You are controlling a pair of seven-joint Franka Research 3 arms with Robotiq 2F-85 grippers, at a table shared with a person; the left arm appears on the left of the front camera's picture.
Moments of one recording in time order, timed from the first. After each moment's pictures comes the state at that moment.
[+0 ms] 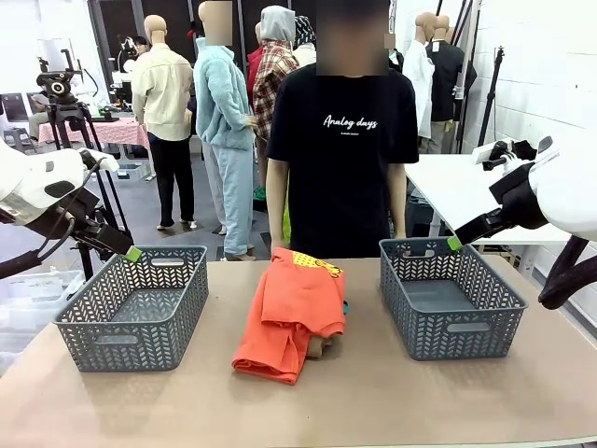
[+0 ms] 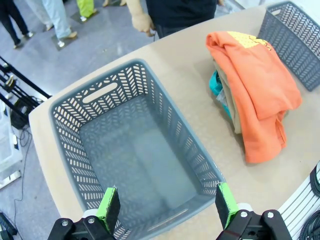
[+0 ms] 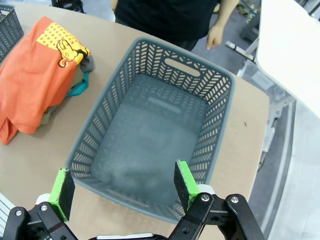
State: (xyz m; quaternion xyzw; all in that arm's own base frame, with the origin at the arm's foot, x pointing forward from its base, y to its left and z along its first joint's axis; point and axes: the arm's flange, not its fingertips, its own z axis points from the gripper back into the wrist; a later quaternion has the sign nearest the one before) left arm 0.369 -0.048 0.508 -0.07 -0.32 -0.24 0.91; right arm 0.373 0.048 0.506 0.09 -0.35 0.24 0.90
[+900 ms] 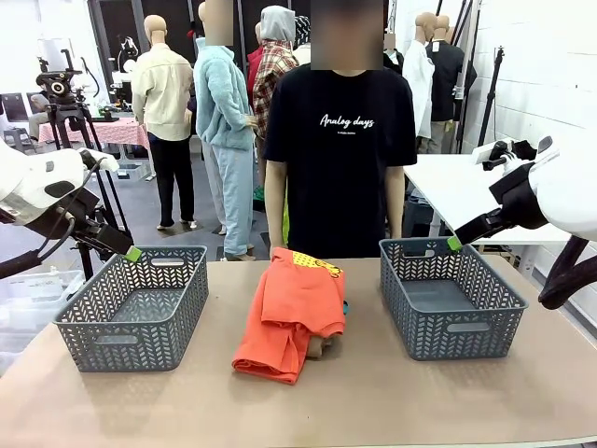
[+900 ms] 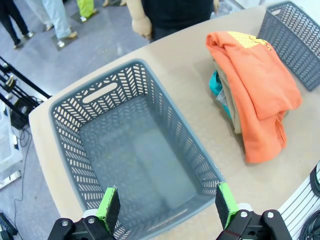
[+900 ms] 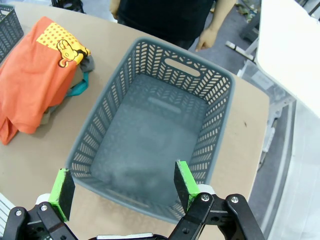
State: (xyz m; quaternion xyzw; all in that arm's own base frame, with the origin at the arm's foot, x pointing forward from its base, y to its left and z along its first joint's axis) left arm 0.369 -0.049 0.509 -0.07 -0.32 -0.25 0.91; right arm 0.373 0.048 0.506 0.09 -0.35 0.24 0.90
